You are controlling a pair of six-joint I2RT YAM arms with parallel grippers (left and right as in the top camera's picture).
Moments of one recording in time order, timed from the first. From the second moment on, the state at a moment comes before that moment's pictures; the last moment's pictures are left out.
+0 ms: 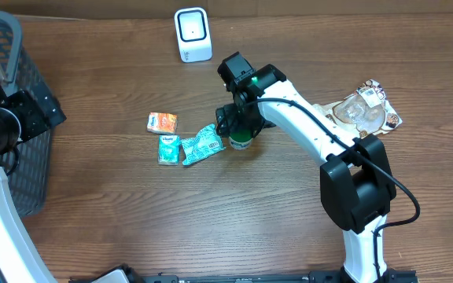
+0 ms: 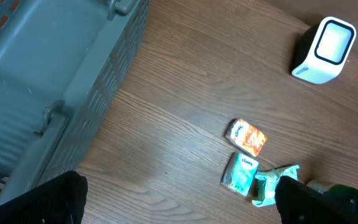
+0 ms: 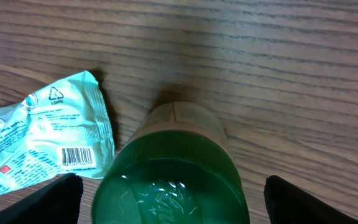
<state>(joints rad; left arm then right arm) 0.45 1.38 1.78 -1.34 0.15 -0.11 0.57 2.12 1.77 -1.06 -0.02 0.33</state>
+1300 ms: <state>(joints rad) 0.45 1.38 1.78 -1.34 0.15 -0.11 0.57 2.12 1.75 -1.08 -0.03 0.32</state>
